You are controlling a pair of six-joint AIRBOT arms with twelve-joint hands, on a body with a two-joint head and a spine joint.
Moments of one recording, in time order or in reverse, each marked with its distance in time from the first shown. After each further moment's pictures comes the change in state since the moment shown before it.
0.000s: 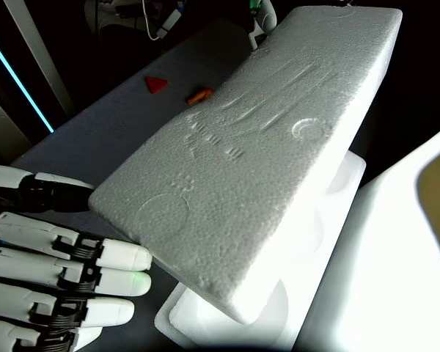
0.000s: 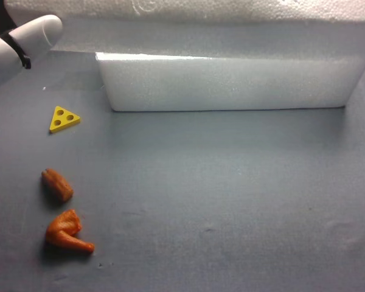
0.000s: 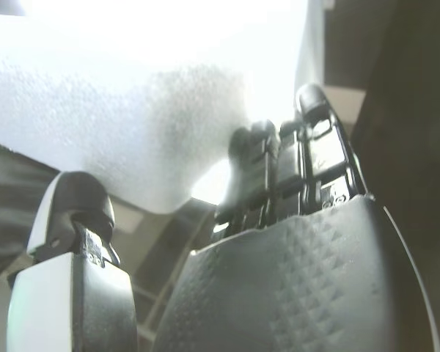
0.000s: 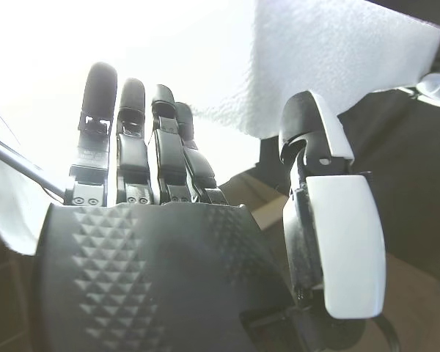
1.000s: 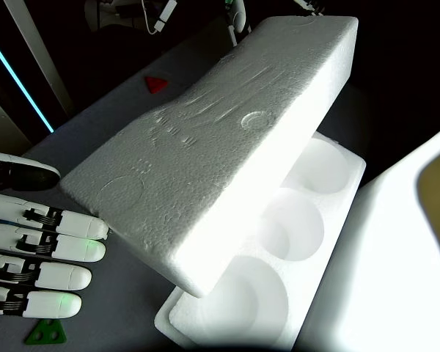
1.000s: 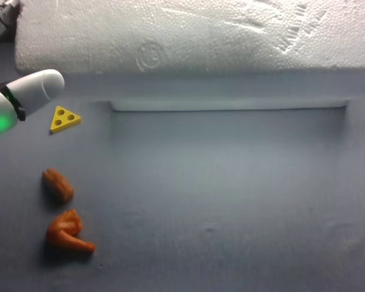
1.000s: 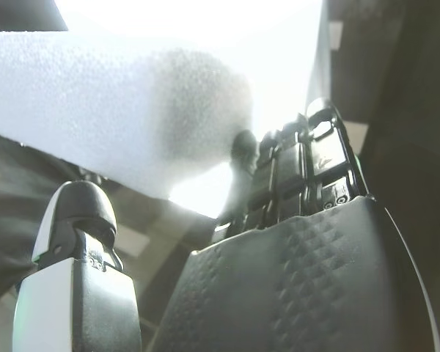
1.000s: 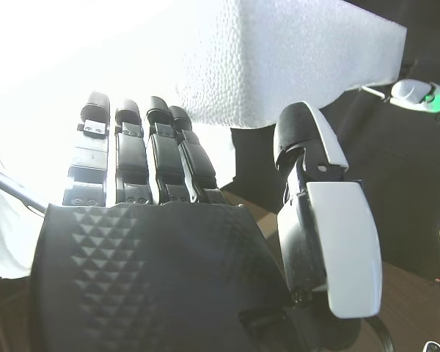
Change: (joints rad) left arm 0.165 0.076 -0.134 0.008 0.006 -0.013; right arm -0.153 0.095 -0.103 -0.057 -0.004 0.084
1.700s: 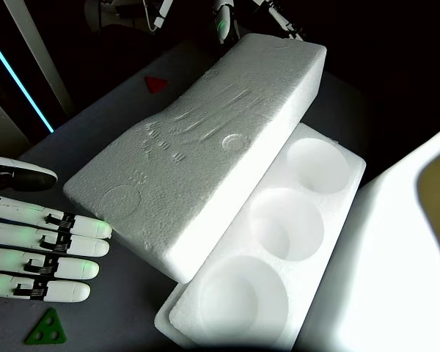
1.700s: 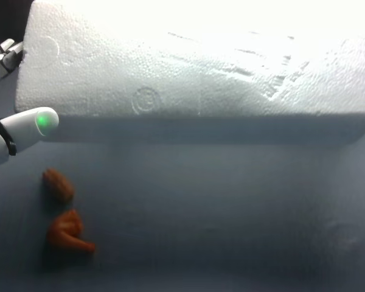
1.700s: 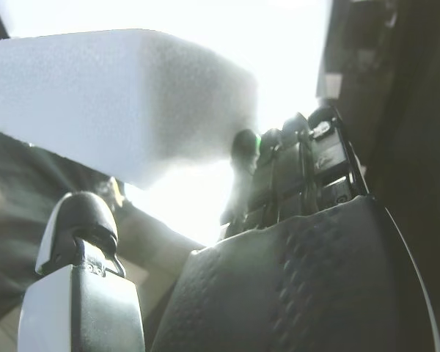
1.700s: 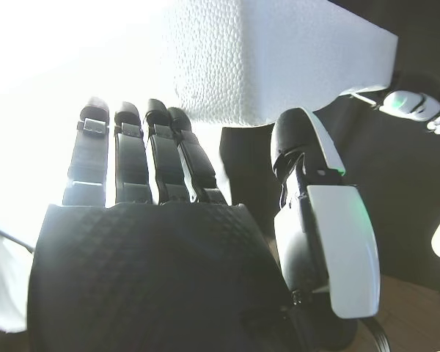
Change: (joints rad) left arm 0.125 0.021 -0.045 -0.006 0.013 -0.037; right arm -0.031 0.011 -0.012 -0.071 -0.157 0.076
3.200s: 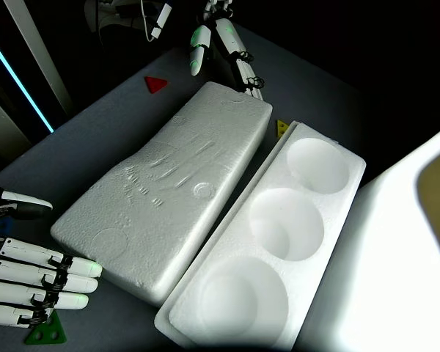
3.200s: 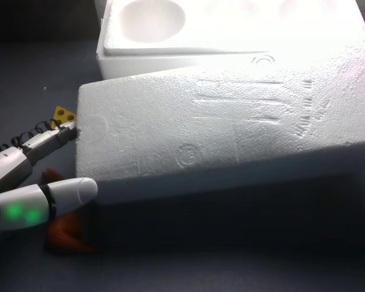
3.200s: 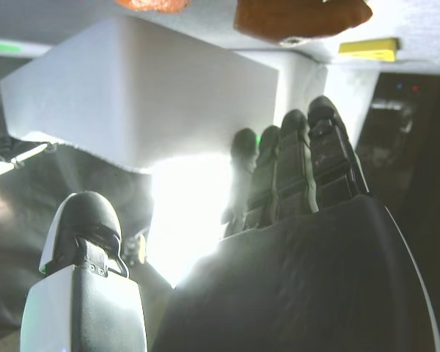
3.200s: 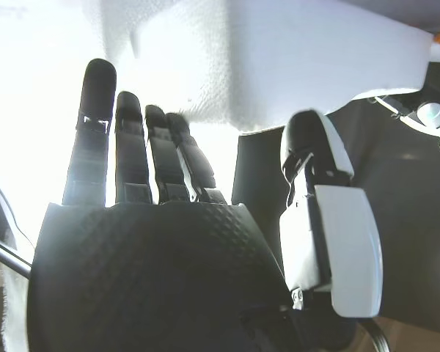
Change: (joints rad) left arm 0.031 -0.116 0.056 0.131 0.205 -0.098; right arm -0.072 -0.012 0.023 0.084 -0.077 -0.060
